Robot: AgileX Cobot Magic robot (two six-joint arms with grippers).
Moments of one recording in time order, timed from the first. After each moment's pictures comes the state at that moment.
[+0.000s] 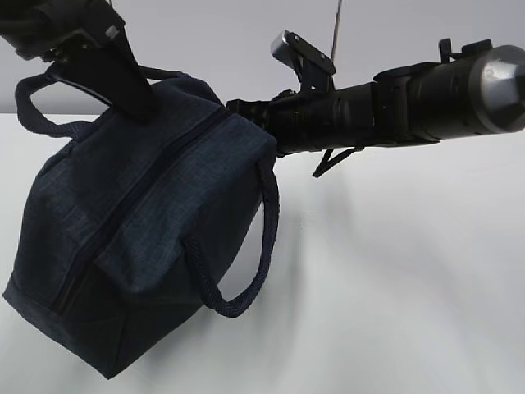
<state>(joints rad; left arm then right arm) -0.42 1.57 -1.52 -0.51 1.25 0.38 0.40 2.01 -1.33 1.82 0.44 -1.34</state>
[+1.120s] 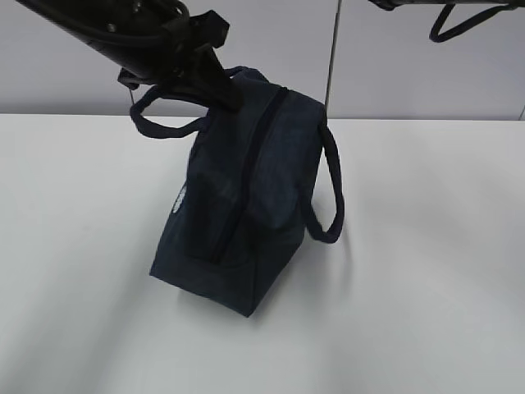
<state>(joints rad) -0.42 1.78 -1.53 -0.76 0.92 0.34 0.22 1.64 -1.33 1.62 0.50 -1.34</state>
